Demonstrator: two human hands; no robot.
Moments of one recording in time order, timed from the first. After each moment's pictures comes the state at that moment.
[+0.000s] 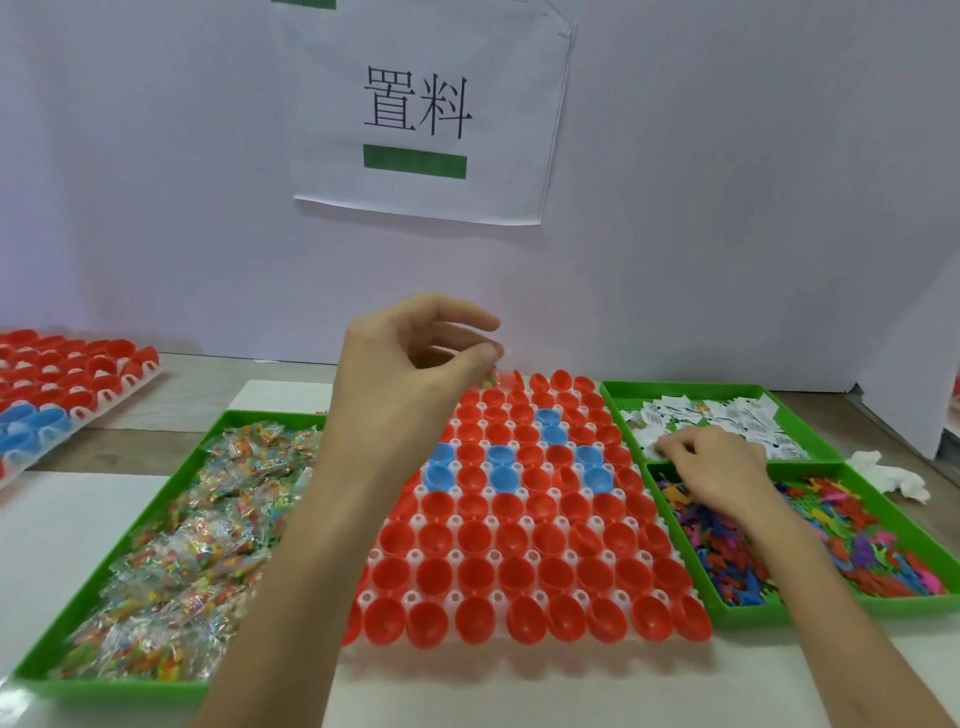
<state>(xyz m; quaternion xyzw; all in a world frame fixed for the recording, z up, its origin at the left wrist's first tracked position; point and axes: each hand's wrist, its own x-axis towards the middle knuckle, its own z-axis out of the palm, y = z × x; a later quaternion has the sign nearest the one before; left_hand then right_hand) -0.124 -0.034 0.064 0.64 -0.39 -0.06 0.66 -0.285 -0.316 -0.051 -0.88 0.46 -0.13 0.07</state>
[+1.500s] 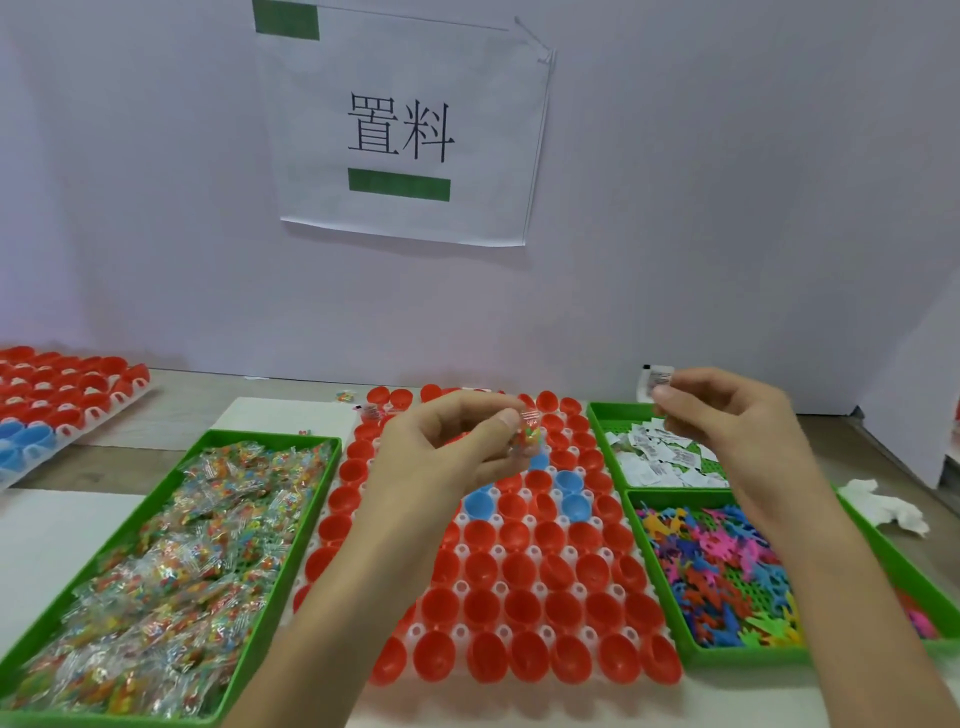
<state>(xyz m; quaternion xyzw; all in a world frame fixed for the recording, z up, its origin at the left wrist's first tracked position) -0.159 -0.064 0.039 0.55 -0.28 -0.27 0.74 -0.301 -0.267 0.041 -0.70 0.27 -0.39 0.53</state>
